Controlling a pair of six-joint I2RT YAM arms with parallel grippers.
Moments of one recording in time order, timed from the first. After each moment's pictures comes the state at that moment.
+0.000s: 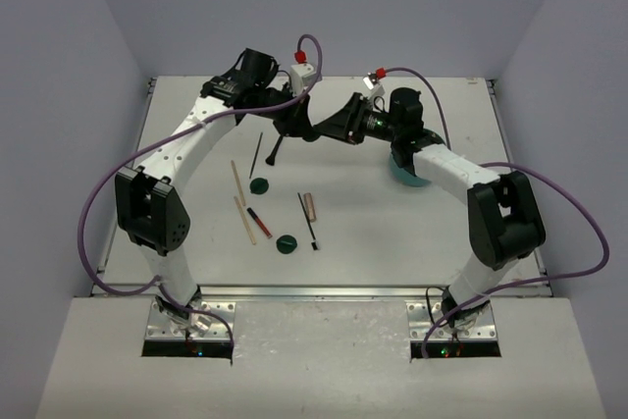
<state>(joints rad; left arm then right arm) -0.37 1.80 1.76 -0.78 0.74 0.28 0.36 1.71 1.08 0.44 -0.74 0.95</state>
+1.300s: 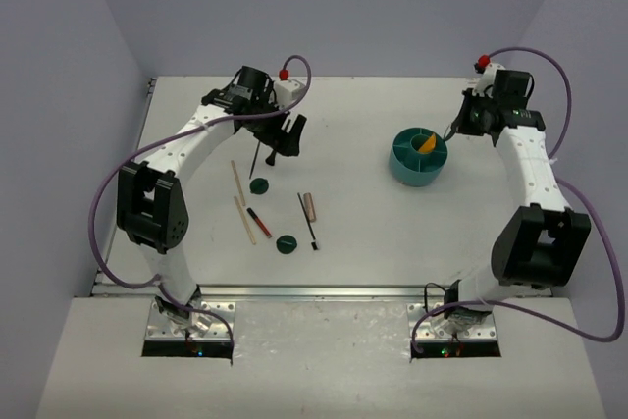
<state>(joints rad) -0.32 1.80 1.63 -0.74 0.39 0.22 -0.16 1.51 1.33 -0.52 -0.23 0.03</state>
